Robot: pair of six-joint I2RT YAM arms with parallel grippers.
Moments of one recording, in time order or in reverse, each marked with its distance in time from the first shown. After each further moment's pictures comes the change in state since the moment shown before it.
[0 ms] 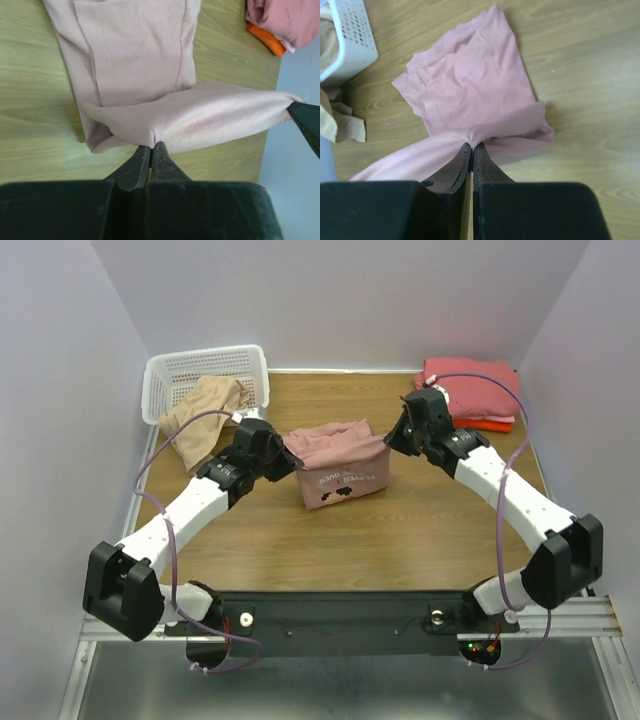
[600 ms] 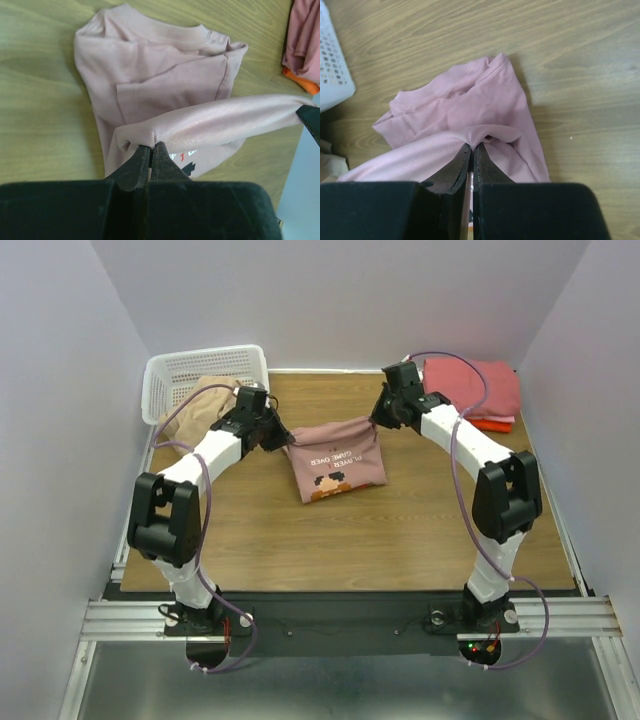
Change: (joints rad) left arm 0.212 0.417 0.270 0.040 0.122 0.143; right arm -0.081 0.480 0.367 0.039 -0.091 -0.070
